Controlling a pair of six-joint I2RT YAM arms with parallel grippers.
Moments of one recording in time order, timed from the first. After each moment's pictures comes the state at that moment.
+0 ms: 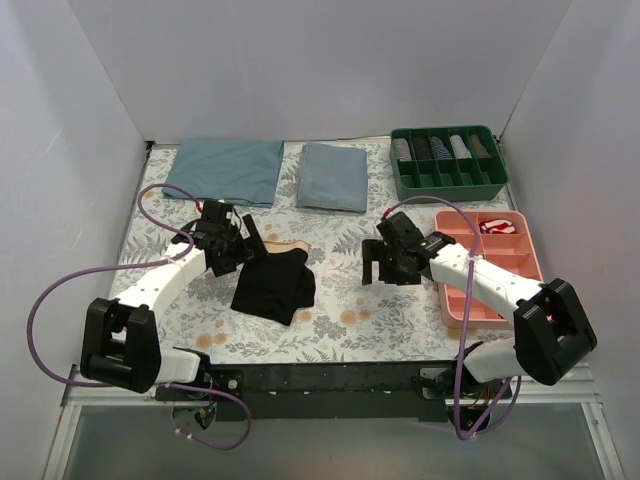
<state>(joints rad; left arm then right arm) -0.26 1.32 0.84 -0.51 0.04 -0.66 0.66 1.37 0.88 -0.59 0.02 0.57</state>
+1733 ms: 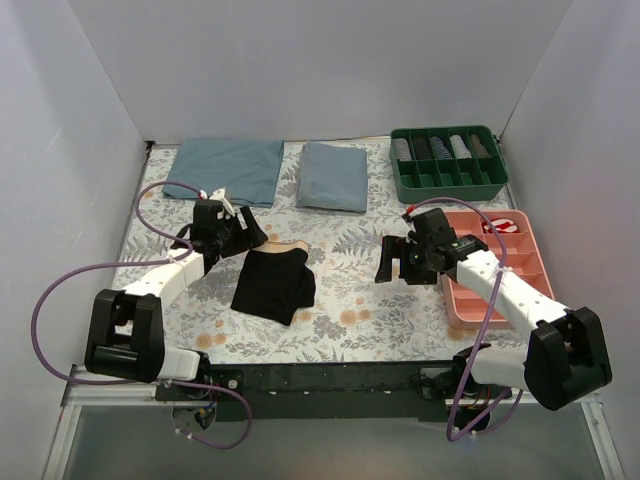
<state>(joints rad) -0.17 1.36 0.73 -0.08 0.19 -0.51 0.44 1.23 0.80 -0.62 -0.21 0.44</state>
